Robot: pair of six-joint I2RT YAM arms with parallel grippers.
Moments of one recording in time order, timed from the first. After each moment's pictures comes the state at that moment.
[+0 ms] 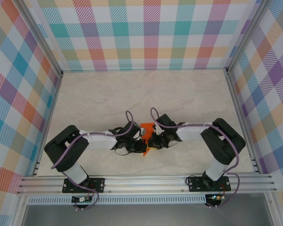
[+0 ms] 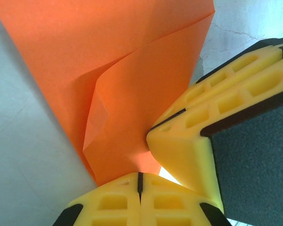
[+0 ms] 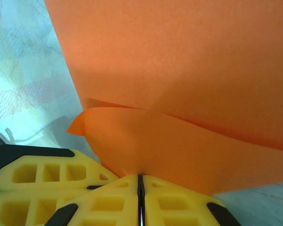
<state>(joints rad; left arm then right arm) -0.83 1.63 0.69 -0.08 0.40 -0.73 0.73 1.69 0.74 -0.18 -0.56 0.81</state>
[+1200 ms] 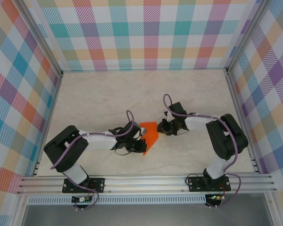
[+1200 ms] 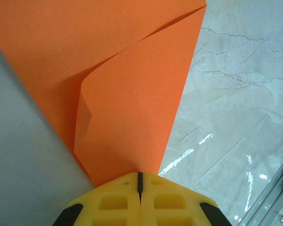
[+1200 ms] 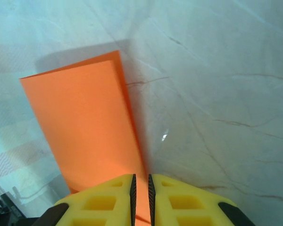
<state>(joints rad) -0.83 1.63 0.69 -0.08 0.37 -0.68 0.47 1.70 0.82 -0.21 -0.53 0.67</state>
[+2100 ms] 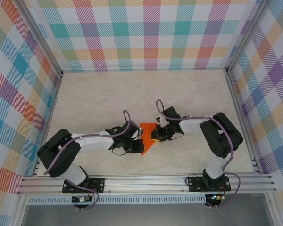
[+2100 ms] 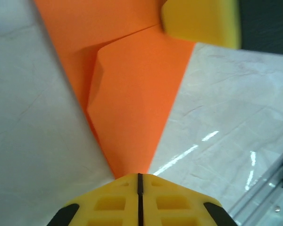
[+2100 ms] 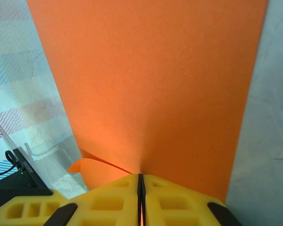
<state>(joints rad) -0.83 1.53 0.70 -0.21 0.36 -0.72 0.57 1.77 0.81 -0.18 -0.65 0.68</state>
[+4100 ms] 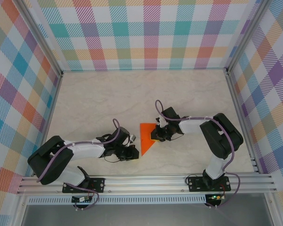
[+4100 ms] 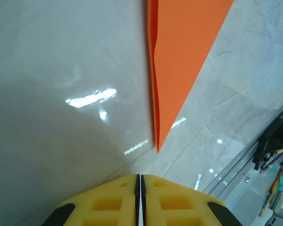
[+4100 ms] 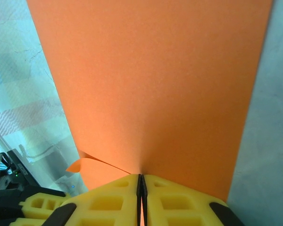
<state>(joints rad) -0.78 1.39 0.47 -0.09 0.49 -0.87 0.58 1.75 0.81 -0.19 -0.62 0.69</state>
